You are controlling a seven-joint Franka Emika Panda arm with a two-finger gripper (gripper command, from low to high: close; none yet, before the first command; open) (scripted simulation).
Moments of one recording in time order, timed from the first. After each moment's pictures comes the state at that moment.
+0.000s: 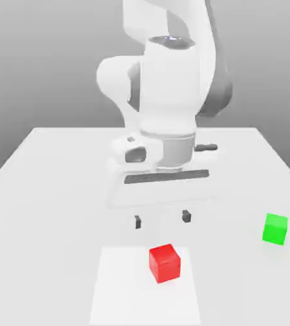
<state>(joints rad) 0.04 -0.05 0.06 -2.76 -0.03 2.76 0.57</state>
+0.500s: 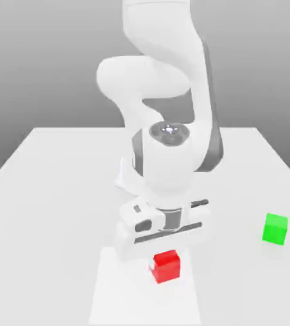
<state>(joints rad) 0.07 0.23 0.03 -2.76 -0.04 2.99 0.56</state>
